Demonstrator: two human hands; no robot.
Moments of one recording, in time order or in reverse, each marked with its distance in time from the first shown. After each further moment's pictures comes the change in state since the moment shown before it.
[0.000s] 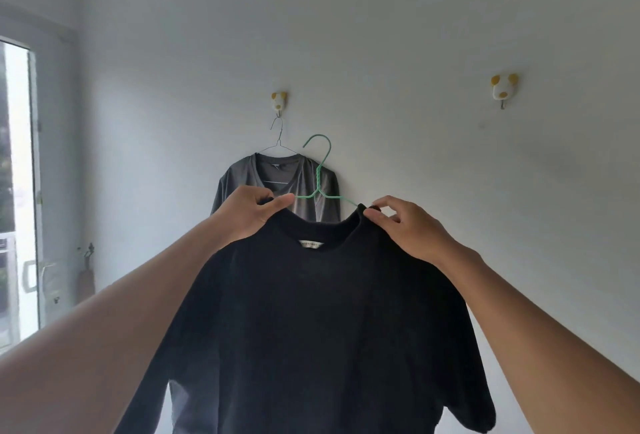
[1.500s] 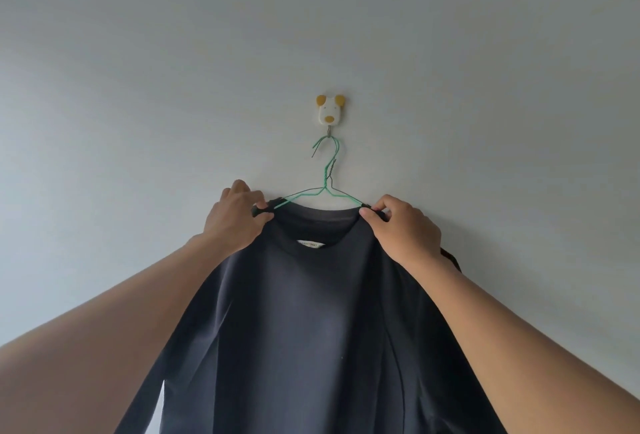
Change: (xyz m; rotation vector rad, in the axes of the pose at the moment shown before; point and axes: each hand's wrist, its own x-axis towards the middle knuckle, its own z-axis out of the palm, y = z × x) left_hand 0.384 -0.284 0.026 0.137 0.237 0.288; right_hand 0.358 -0.020 0.209 -0.413 0.493 0.174
